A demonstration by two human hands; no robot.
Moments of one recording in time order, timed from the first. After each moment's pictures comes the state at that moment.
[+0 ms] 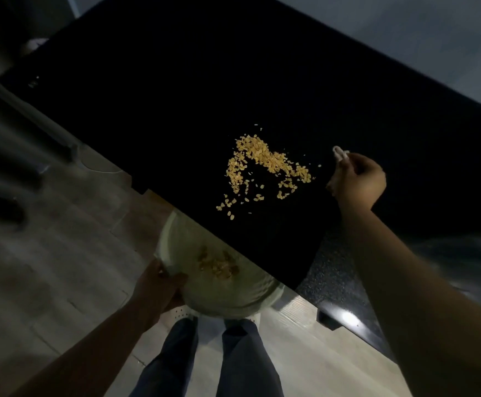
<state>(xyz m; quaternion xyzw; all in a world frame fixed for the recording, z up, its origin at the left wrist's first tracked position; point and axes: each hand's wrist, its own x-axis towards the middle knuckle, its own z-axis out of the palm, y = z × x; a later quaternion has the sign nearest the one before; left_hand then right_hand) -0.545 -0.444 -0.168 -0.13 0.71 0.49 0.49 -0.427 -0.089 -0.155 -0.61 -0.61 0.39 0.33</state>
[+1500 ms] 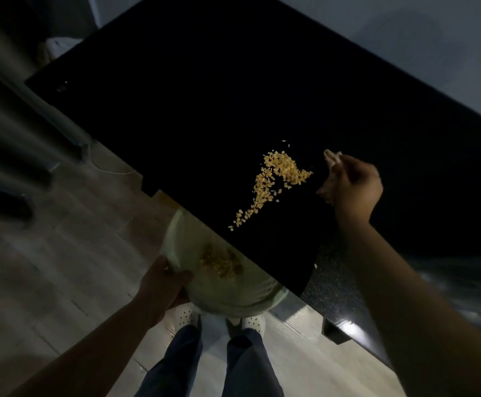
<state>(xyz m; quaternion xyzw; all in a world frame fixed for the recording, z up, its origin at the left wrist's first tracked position) -0.592 -0.450 -0.165 -0.14 0.70 0.50 0.49 -0.476 -0.117 -0.151 -0.50 -0.71 0.37 0.32</state>
